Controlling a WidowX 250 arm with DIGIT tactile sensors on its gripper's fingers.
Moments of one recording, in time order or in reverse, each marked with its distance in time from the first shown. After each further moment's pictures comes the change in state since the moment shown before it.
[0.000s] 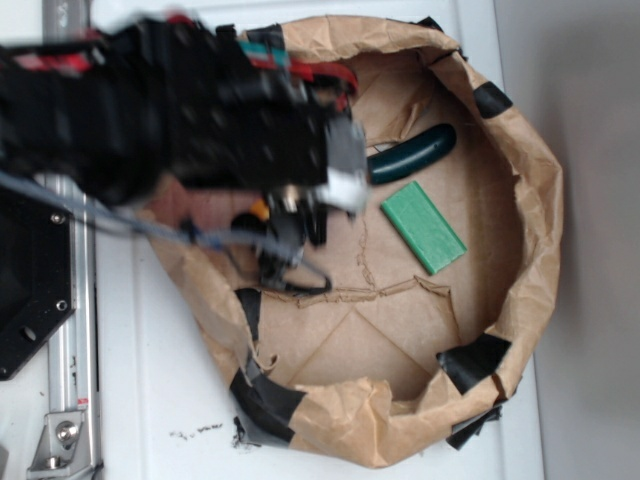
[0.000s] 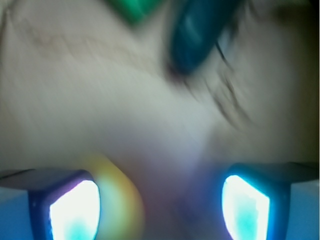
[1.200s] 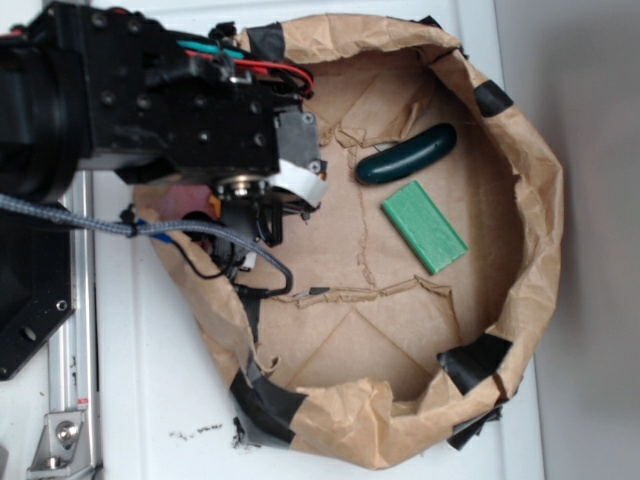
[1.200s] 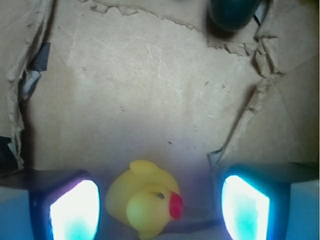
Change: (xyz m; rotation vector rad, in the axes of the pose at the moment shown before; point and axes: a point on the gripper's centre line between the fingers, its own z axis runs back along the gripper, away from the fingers) arm -0.022 0.006 0.026 -0.026 -0.022 0.048
